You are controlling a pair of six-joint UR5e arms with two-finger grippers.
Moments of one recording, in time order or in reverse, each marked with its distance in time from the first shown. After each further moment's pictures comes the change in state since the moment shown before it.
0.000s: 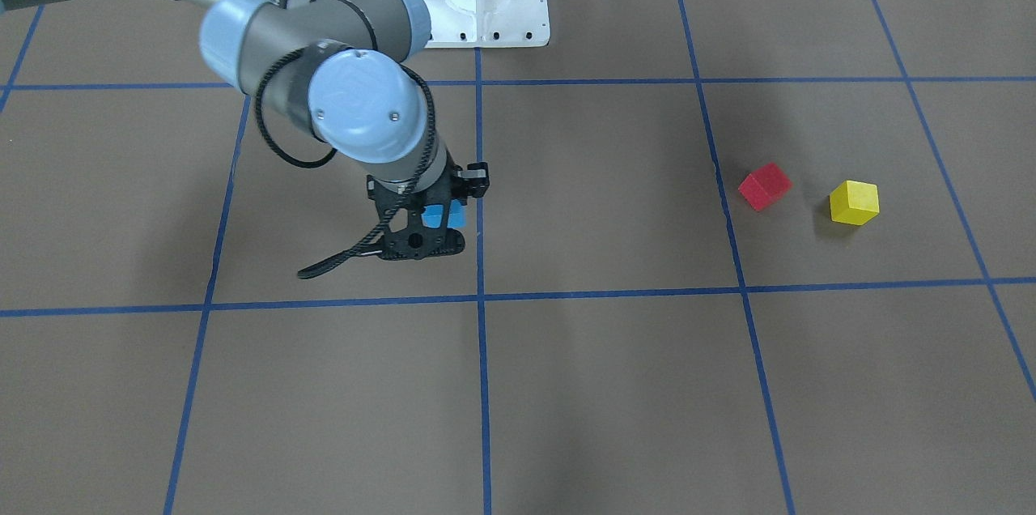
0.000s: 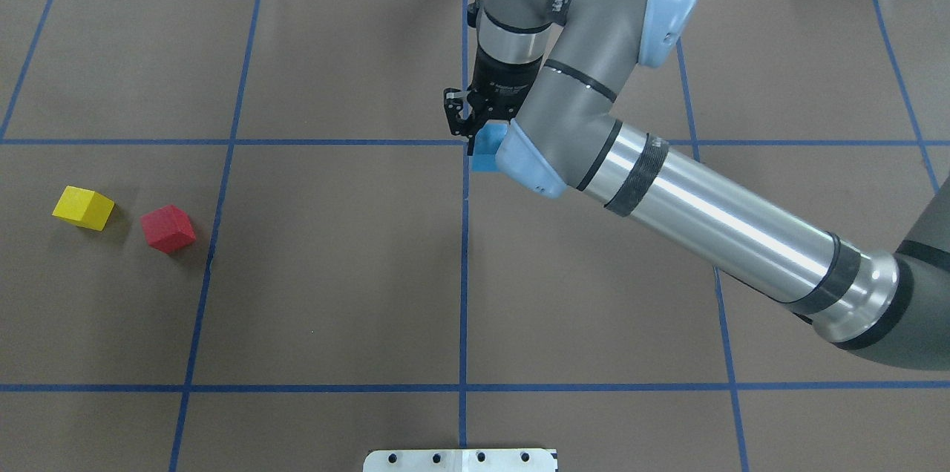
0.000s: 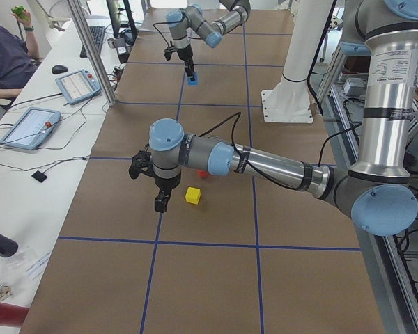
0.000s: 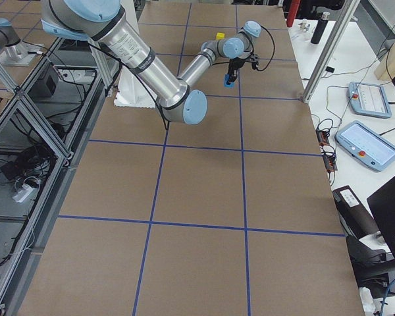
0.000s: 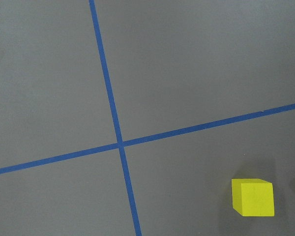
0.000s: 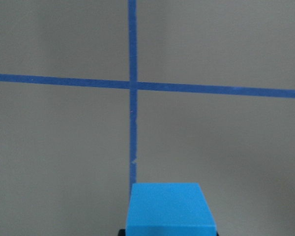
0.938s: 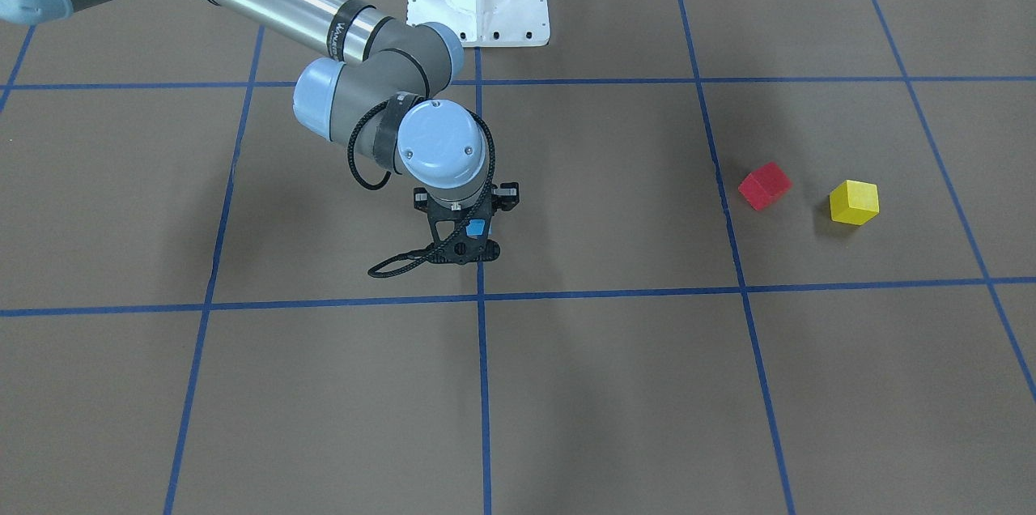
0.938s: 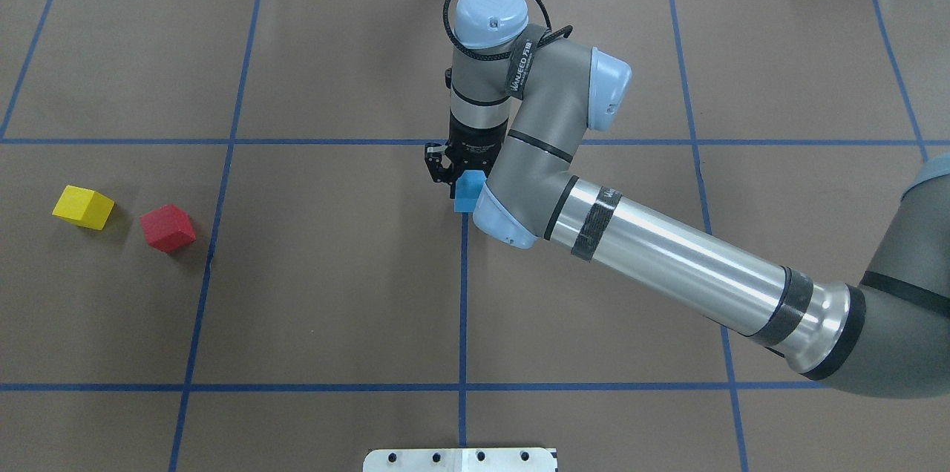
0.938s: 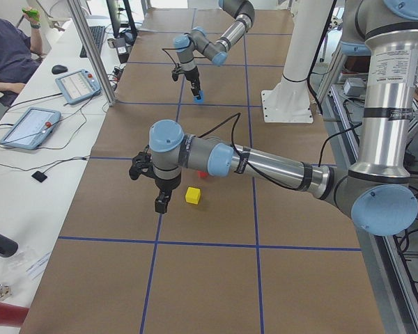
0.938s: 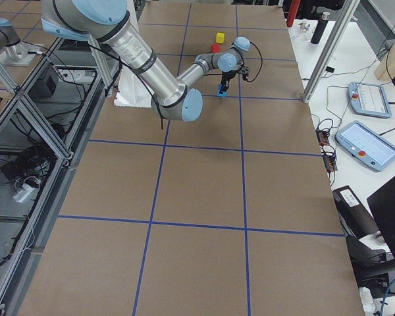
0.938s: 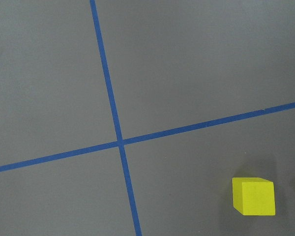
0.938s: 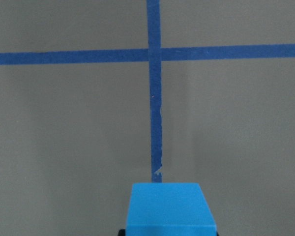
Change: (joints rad) left arm 0.003 0.001 0.007 -0.001 0.000 0.000; right arm -0.084 0.003 -0.131 0.143 -0.065 0.068
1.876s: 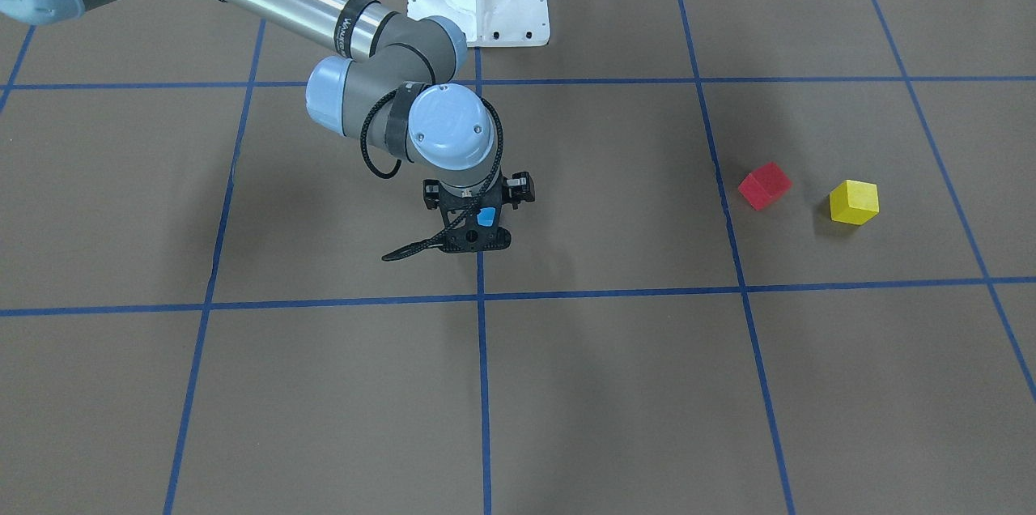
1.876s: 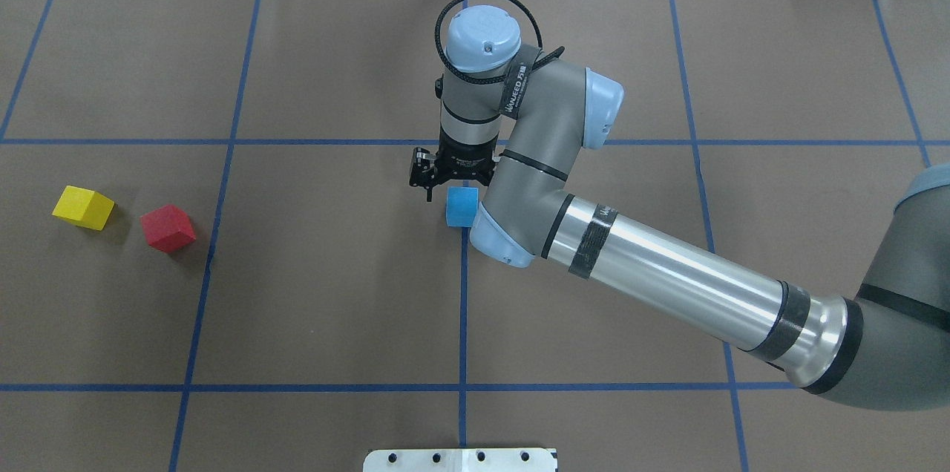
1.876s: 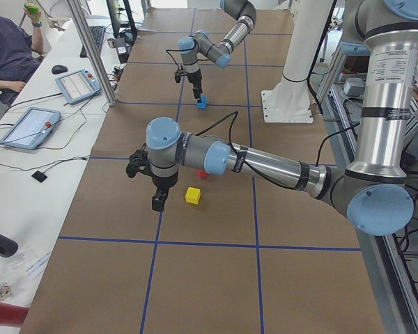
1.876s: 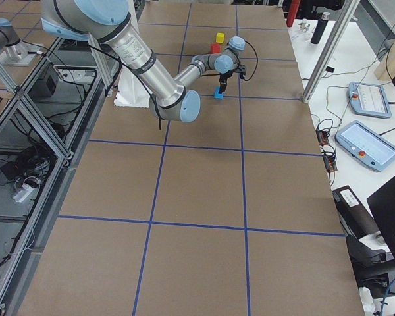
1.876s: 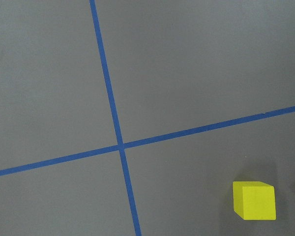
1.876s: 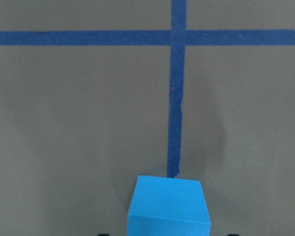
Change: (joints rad) left arm 0.012 -0.039 0.005 0.005 0.006 -0.052; right arm -0.004 -0.018 0.048 0.069 -0.043 0.055
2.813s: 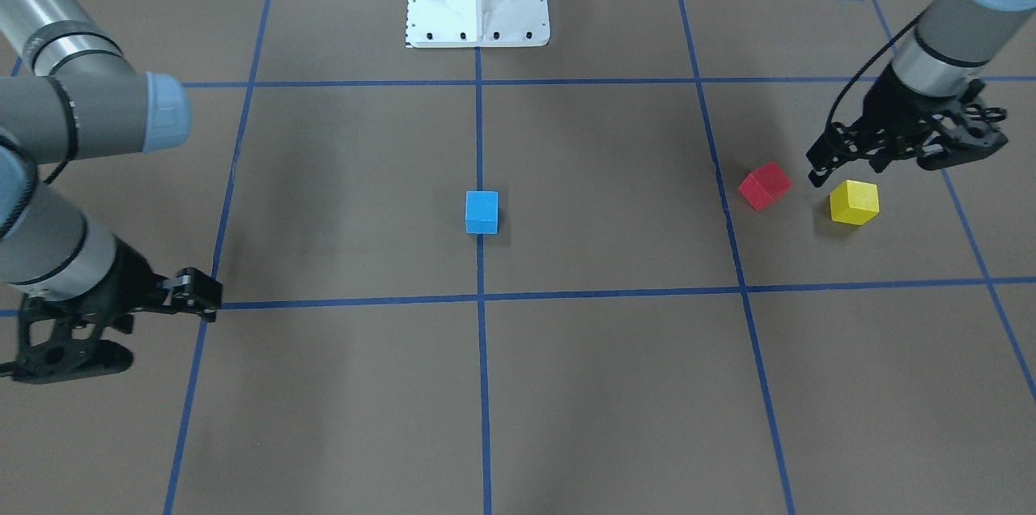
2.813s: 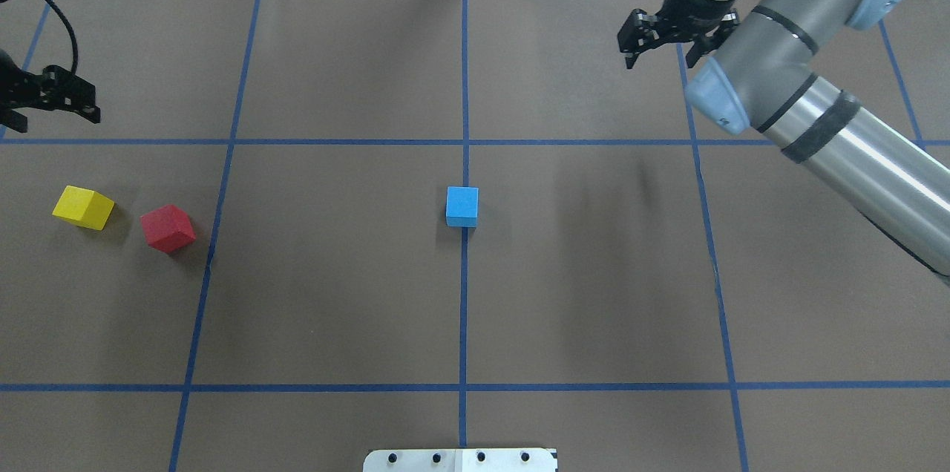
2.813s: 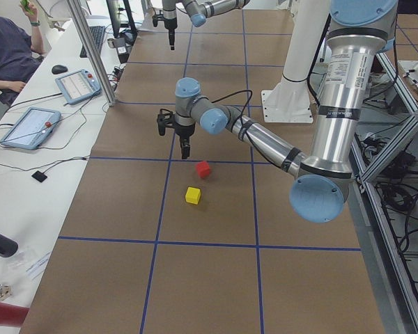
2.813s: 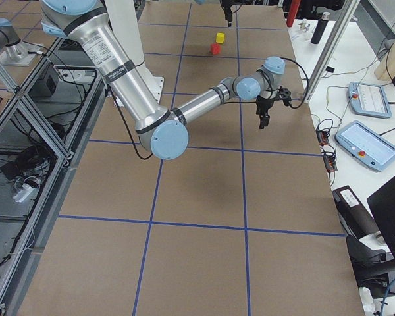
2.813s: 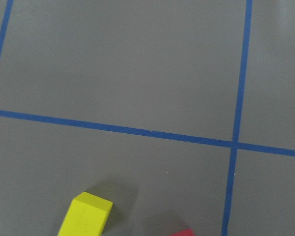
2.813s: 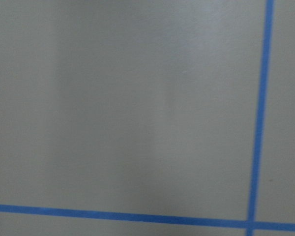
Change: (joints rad) left arm 0.562 -0.070 -0.169 -0.154 0.287 -1.073; right arm 0.449 -0.362 0.189 -0.071 0.003 -0.578
